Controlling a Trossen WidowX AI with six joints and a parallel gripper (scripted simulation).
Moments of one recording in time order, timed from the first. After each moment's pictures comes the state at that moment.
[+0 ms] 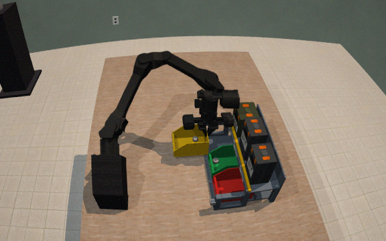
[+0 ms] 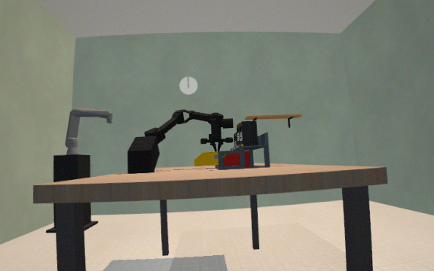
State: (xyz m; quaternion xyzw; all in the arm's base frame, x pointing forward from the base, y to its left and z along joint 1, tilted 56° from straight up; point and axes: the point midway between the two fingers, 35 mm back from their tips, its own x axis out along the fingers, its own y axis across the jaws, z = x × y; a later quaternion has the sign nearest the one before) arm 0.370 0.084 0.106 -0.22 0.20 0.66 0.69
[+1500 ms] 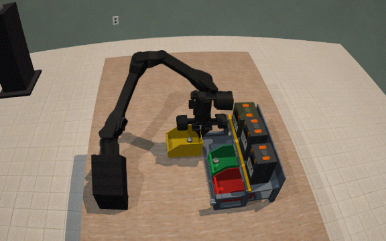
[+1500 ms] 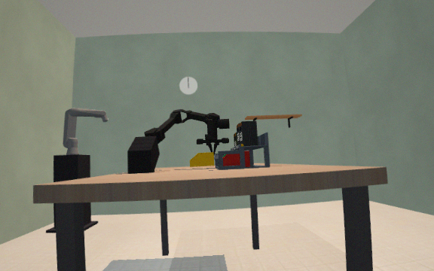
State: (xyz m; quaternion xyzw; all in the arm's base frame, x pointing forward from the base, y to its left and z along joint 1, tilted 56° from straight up) arm 0.346 0.085 0.103 -0.21 0.21 0.66 0.69
